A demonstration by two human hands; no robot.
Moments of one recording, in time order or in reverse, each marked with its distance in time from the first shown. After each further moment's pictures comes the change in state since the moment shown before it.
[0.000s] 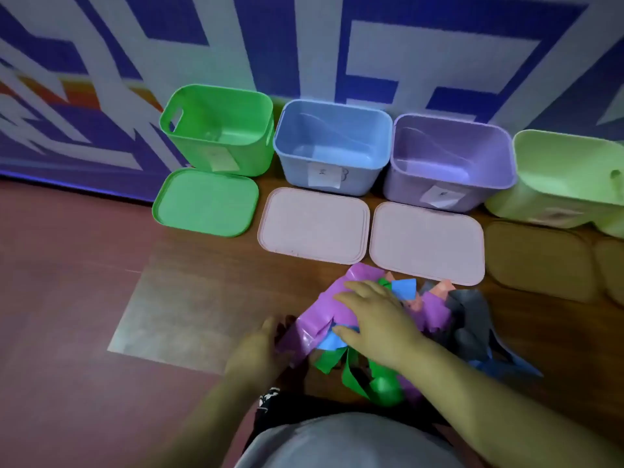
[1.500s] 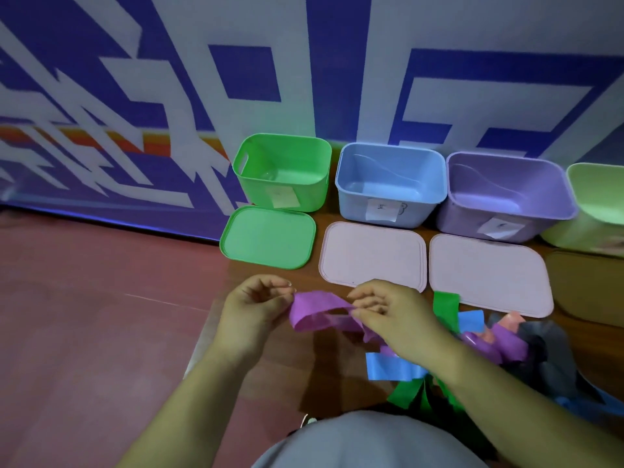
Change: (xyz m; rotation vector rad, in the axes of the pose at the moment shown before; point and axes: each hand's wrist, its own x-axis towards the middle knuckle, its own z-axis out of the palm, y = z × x) left_hand -0.010 -0.005 -0.183 -1.217 0.251 0.005; right_hand 0.044 -0.114 -0.034 0.813 0.165 0.030
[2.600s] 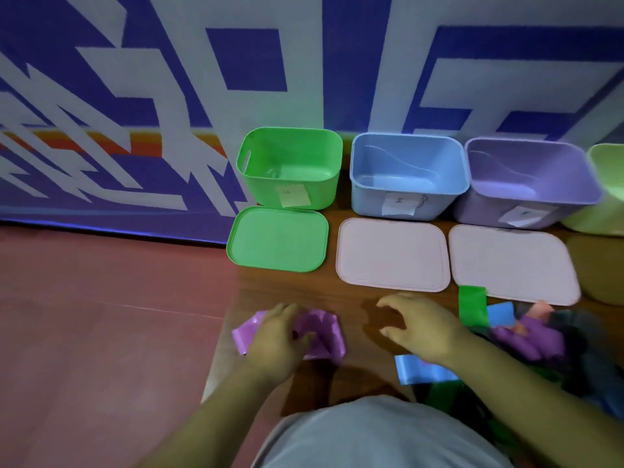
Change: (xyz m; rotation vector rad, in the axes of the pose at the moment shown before) left_hand 0.058 -0.069 -0.062 1.099 -0.254 0.288; right_hand 0.039 0.043 0.022 -0.732 -0.142 0.111
